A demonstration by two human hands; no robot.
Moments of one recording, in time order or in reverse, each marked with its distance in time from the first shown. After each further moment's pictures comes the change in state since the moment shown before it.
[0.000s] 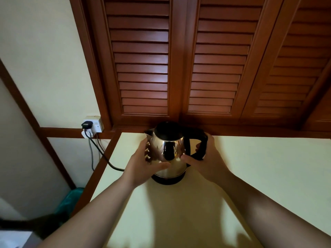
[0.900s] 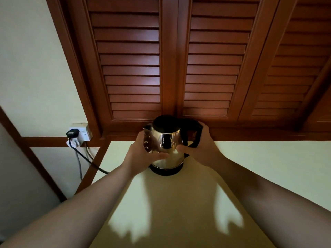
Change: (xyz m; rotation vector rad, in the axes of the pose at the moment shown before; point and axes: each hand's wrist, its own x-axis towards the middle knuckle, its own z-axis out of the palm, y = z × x) left_hand 0.095 -0.001 0.011 0.067 0.041 0.002; right_hand 0.093 0.032 -0.007 -0.017 -0.037 0.088
